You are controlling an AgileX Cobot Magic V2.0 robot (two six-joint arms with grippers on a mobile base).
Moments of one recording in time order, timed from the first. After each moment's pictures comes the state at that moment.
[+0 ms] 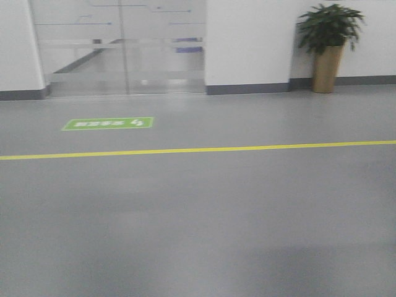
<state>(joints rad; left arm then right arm) 0.02 0.00 0.00 -0.01 0.02 0.03 -0.11 0.00 0.00 0.13 0.04 -0.10</state>
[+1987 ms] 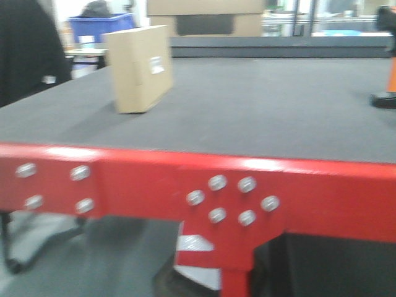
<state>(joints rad) 0.02 0.00 0.00 -0.01 0.02 0.03 -0.11 0.00 0.00 0.13 0.04 -0.10</state>
